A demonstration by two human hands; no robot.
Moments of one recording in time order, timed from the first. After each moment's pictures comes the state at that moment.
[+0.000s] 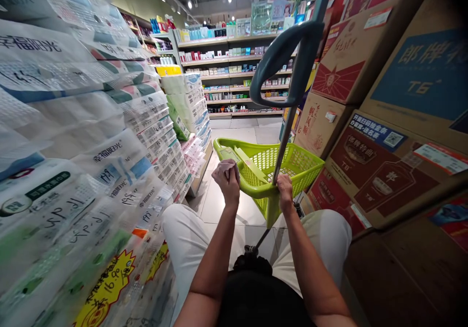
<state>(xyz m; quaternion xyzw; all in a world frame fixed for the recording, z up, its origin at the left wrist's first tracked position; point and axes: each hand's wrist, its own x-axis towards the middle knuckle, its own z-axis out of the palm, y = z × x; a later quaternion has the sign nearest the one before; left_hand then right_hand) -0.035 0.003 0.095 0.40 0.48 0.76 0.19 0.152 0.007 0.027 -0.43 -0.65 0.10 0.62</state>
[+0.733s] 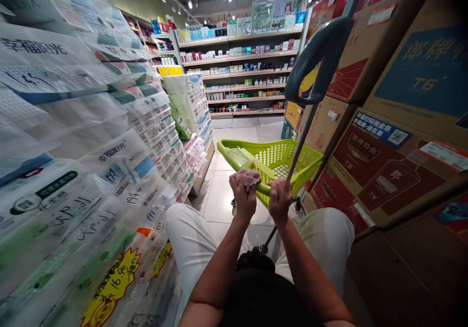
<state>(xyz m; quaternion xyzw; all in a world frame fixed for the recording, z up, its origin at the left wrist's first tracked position) -0.017 -0.039 0.077 0.61 0.44 0.65 0.08 0.103 -0.038 0.062 -0.43 -0.63 -0.10 0.64</state>
